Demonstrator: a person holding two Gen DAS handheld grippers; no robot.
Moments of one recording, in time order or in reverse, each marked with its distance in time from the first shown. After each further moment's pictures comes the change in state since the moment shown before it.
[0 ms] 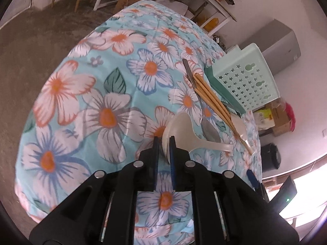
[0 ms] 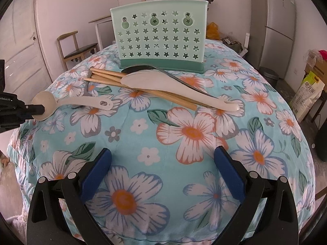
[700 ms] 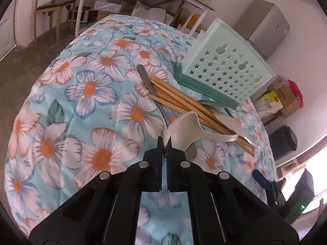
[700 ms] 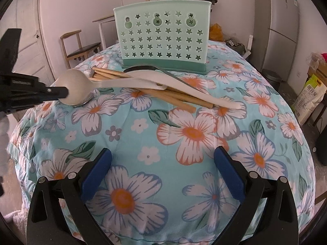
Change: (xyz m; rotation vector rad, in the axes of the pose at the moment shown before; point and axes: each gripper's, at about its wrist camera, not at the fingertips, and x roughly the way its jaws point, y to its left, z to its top) left arm 0.022 -0.074 0.000 0.242 -0.054 0.067; right arm 0.000 -0.001 0.000 -0.020 -0.014 0.019
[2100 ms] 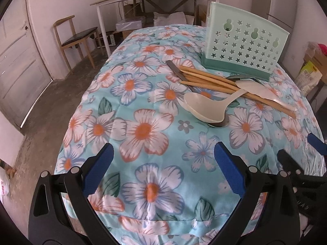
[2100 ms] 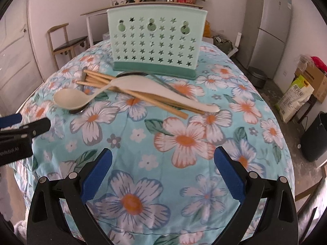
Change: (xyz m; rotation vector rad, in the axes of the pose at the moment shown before) left arm -0.014 -0.032 -0.039 0.204 -0.047 0.418; right arm -0.015 0.014 0.016 -0.029 0.045 -0.139
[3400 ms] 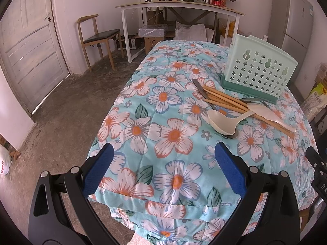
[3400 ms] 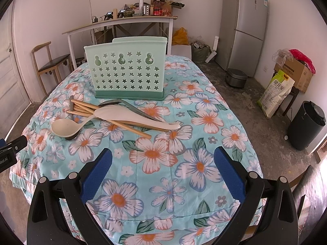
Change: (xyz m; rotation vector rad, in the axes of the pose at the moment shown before) left arm -0.050 0.029 0.001 -0.130 -0.056 0.092; right arm -0.055 -0.032 0.018 0.140 -0.061 -0.083
